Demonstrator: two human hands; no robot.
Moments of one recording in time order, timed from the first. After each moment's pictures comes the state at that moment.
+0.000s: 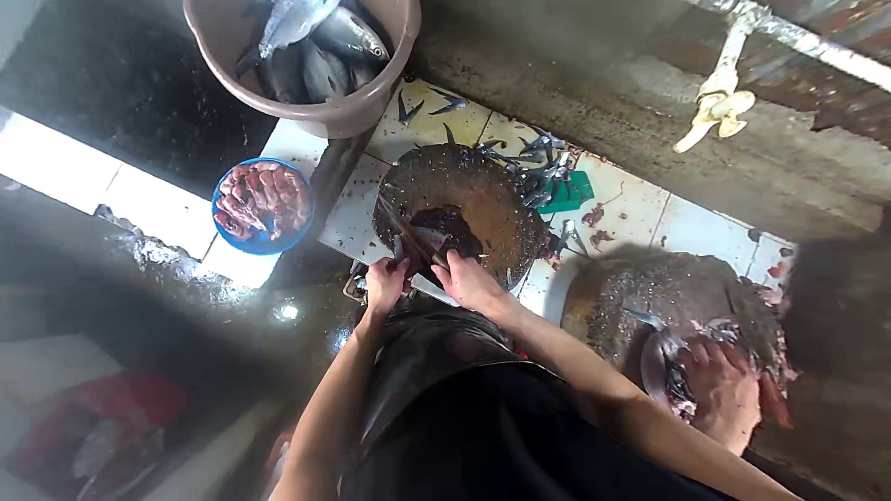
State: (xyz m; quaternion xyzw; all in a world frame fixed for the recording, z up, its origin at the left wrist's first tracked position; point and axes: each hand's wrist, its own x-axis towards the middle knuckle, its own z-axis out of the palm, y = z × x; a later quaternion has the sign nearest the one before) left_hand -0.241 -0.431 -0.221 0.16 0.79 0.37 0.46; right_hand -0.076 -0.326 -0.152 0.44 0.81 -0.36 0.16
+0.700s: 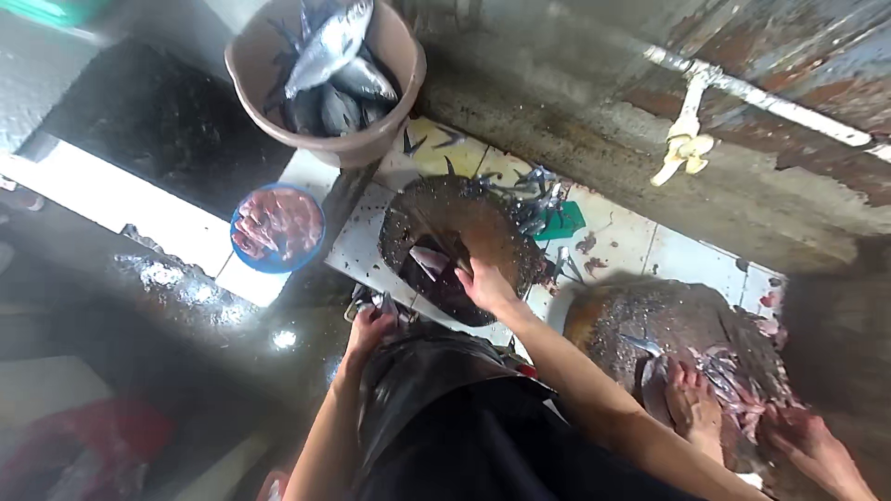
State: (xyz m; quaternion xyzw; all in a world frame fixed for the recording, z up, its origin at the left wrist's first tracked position) left_hand -0.267 -0.511 -0.254 0.19 0.75 0.39 0.51; right_hand -0.049 -0.287 -0.181 0.50 0.80 -0.30 0.12
